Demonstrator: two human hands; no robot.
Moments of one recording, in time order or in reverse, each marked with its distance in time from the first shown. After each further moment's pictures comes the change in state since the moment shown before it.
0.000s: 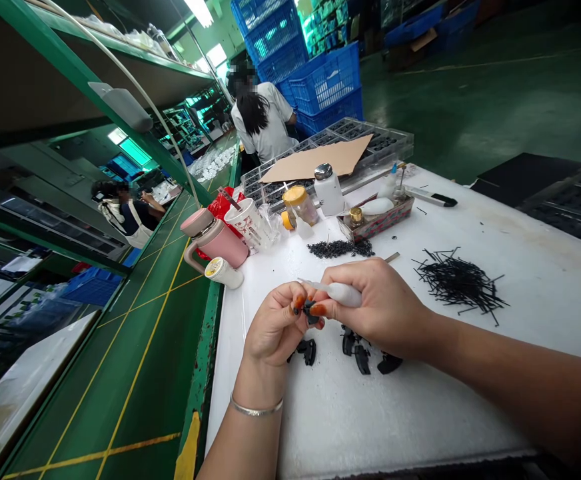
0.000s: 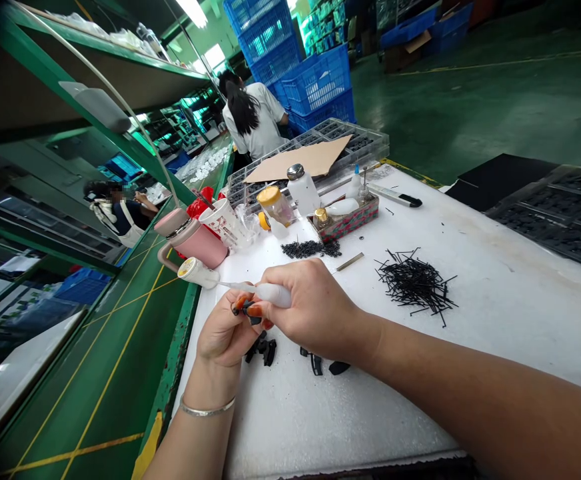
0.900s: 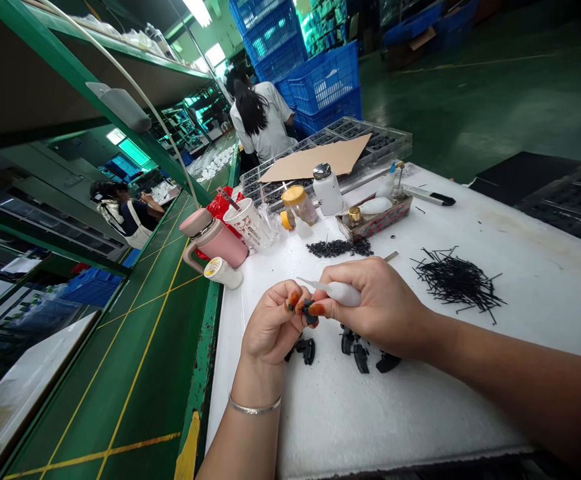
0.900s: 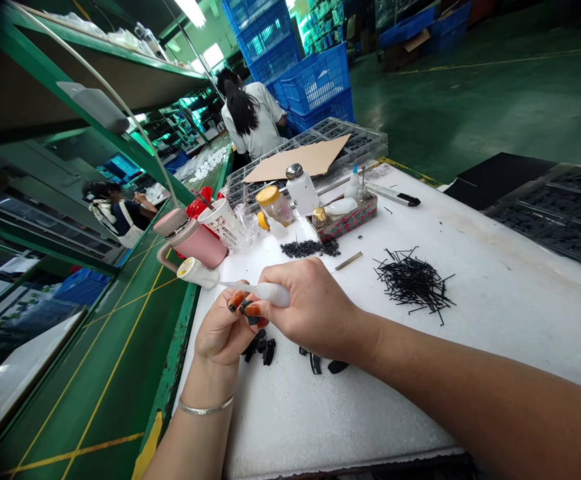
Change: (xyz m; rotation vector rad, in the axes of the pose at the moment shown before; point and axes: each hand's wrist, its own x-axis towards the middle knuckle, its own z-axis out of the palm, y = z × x) left_hand 0.000 0.002 -0.001 -0.086 0.025 -0.001; right_hand -0.001 -0.001 0.000 -0.015 0.018 -0.003
